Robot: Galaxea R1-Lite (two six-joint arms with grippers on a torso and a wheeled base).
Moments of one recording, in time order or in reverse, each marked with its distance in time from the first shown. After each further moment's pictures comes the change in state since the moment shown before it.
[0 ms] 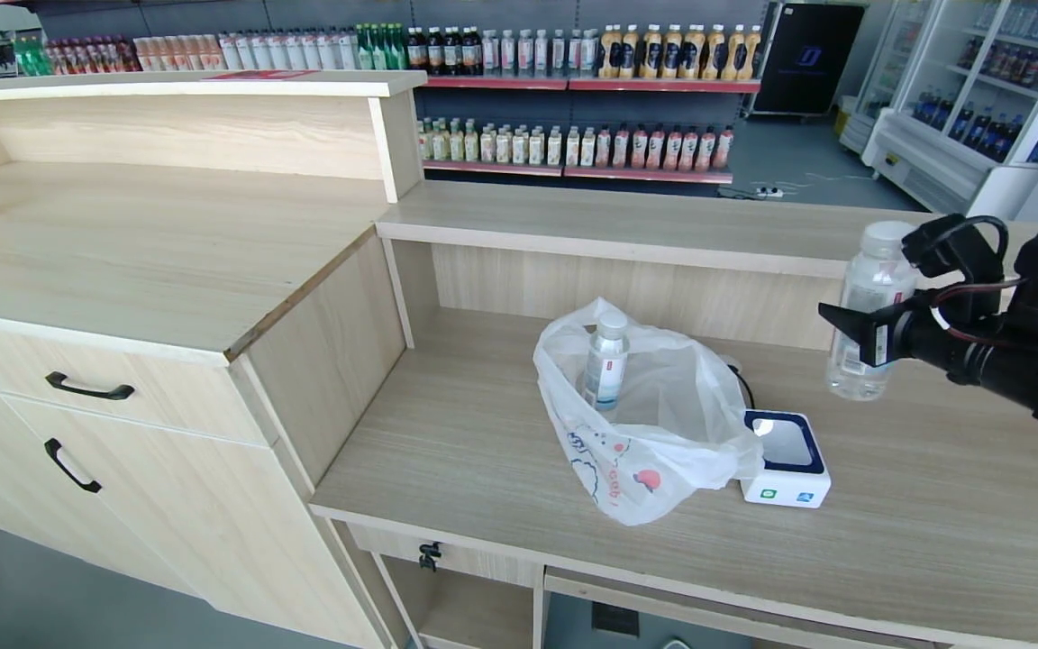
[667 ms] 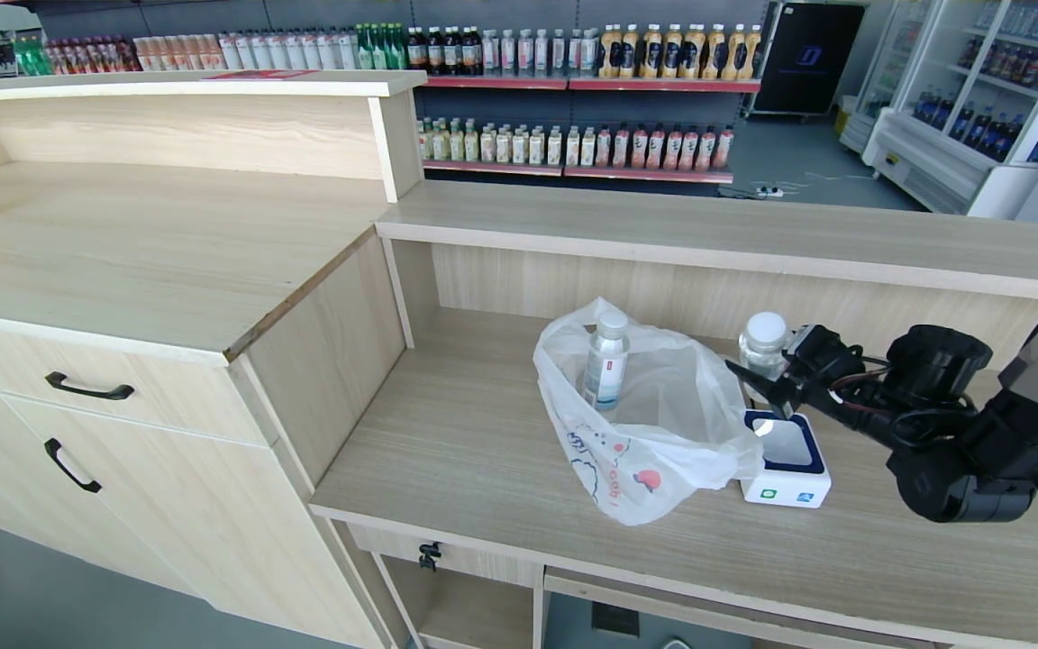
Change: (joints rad) left arm 0.000 0.000 0.000 0.000 0.000 0.000; right arm 0.027 0.484 -0.012 -0.621 0.426 -0.421
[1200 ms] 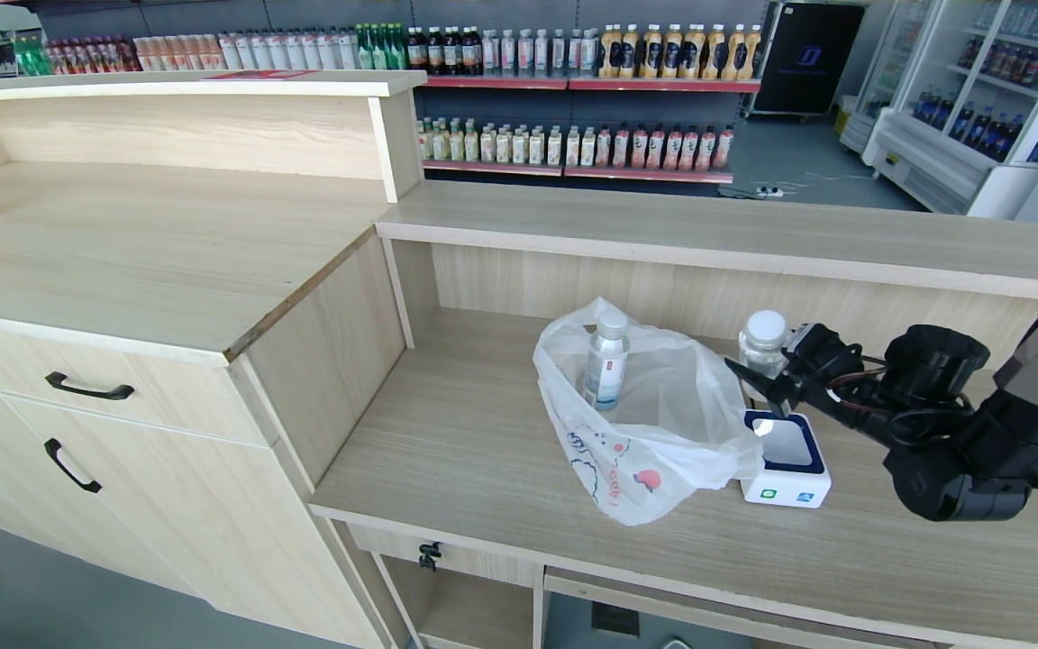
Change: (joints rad) left arm 0.000 0.000 0.000 0.000 0.000 0.000; right arm 0.000 0.013 -0.013 -0.014 0.000 0.017
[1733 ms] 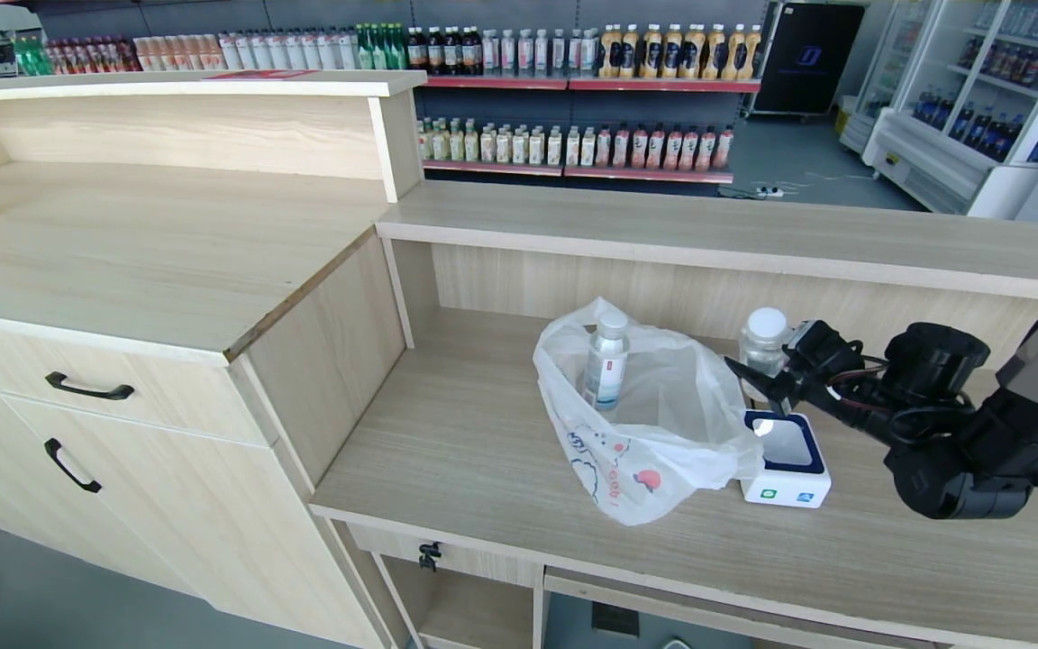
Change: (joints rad) left arm 0.000 0.000 0.000 0.000 0.000 0.000; right arm 0.001 -0.006 -0.006 0.014 -0.004 0.017
